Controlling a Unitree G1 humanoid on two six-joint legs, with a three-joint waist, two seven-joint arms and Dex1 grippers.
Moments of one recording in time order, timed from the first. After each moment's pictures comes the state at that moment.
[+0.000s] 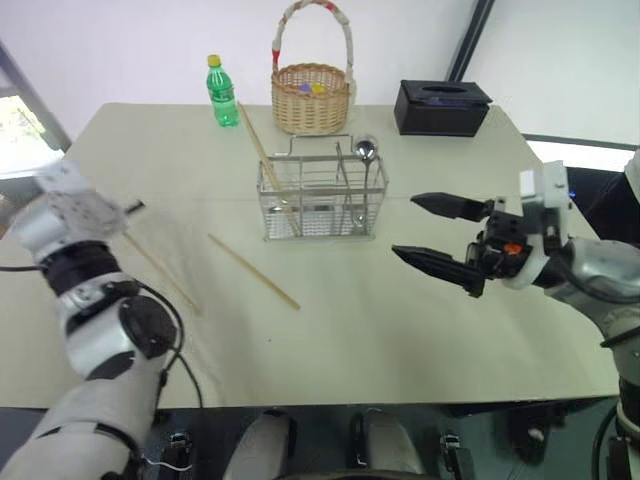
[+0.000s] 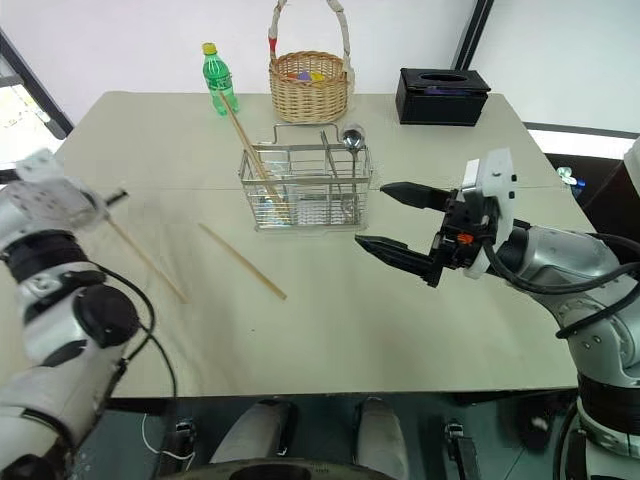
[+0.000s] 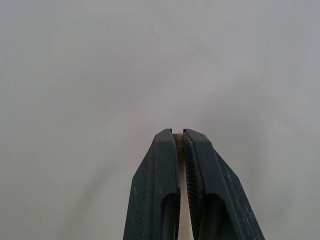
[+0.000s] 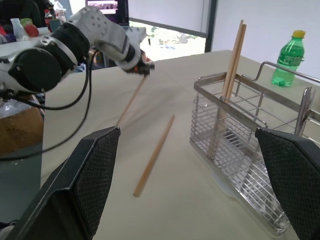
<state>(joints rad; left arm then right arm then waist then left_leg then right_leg) -1.05 0.51 0.76 0.56 -0.11 0.94 0.29 -0.28 -0.81 -0.28 -0.54 0.93 0.71 0.79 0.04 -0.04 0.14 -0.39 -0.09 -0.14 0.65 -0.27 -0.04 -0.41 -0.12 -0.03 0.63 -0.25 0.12</state>
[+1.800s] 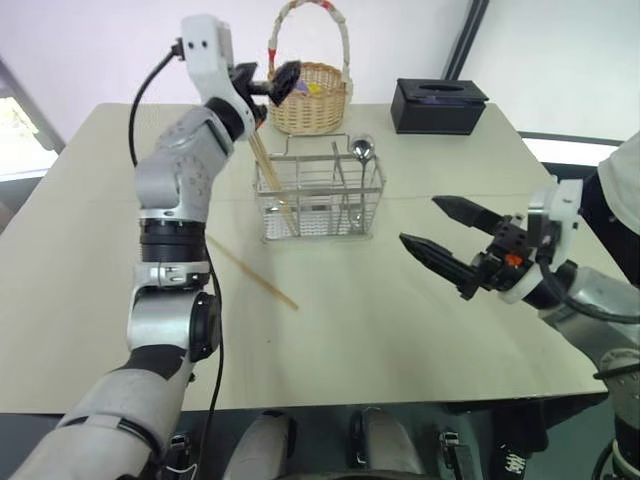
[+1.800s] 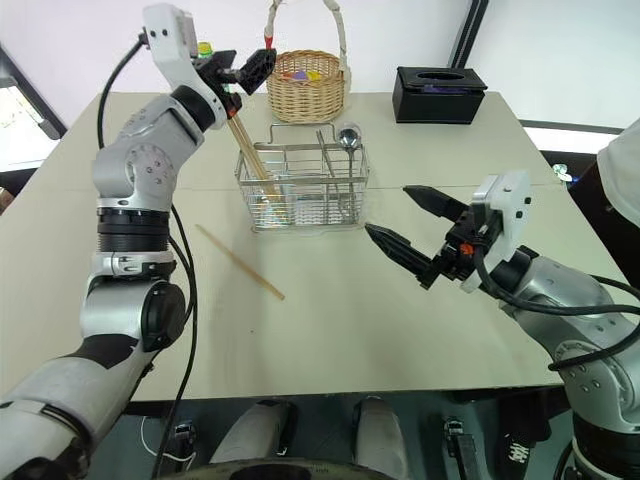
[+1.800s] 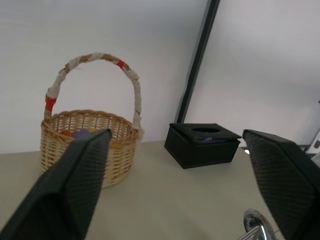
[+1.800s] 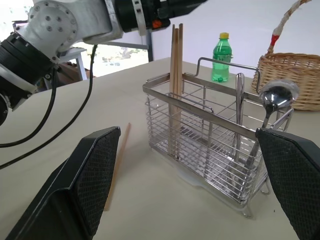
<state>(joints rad) -1.09 0.26 0.22 0.31 -0.42 0.58 -0.31 -0.11 -0.73 -0.33 -0.67 0.96 0.67 0.52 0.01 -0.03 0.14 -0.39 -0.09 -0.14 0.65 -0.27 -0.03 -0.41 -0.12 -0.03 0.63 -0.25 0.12</state>
